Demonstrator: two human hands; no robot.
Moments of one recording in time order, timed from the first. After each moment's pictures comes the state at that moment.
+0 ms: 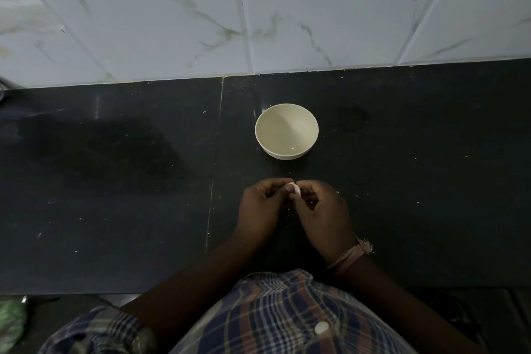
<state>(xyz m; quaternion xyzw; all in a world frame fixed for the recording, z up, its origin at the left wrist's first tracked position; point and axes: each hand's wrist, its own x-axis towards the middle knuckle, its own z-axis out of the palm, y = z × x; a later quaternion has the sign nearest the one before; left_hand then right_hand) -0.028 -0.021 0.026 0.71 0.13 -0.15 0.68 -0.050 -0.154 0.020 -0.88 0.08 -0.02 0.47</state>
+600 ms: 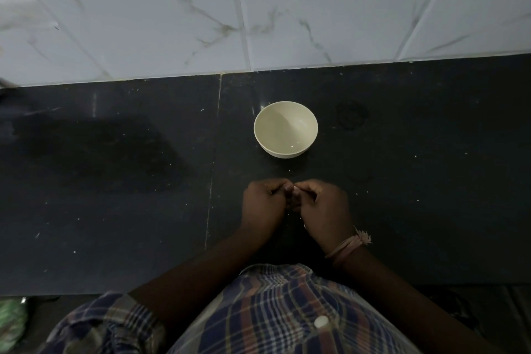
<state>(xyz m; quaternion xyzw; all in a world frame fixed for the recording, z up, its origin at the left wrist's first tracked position) -0.018 -0.026 0.017 0.82 0.07 -0.12 0.56 -0.039 -0.155 0.012 -0.87 0.11 0.00 0.48</state>
